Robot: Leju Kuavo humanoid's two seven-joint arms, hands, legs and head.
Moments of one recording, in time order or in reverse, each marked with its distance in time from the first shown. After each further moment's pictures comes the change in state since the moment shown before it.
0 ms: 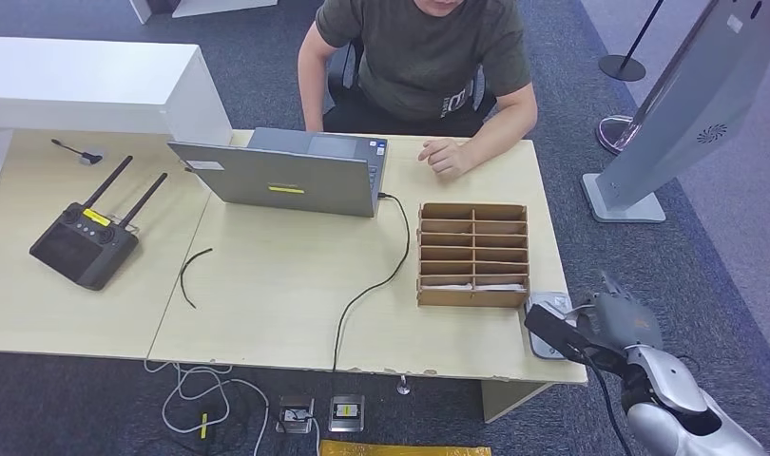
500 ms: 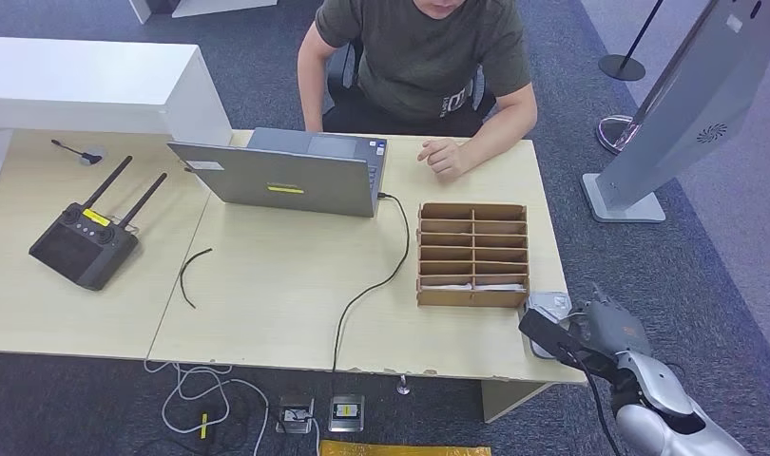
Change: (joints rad) left arm 0.000 0.008 -0.034 -0.001 0.007 0.000 0.003; right arm -0.016 0.031 0.052 0.089 -0.064 -0.056 -0.021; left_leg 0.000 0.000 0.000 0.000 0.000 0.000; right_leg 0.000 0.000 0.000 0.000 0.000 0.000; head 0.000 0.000
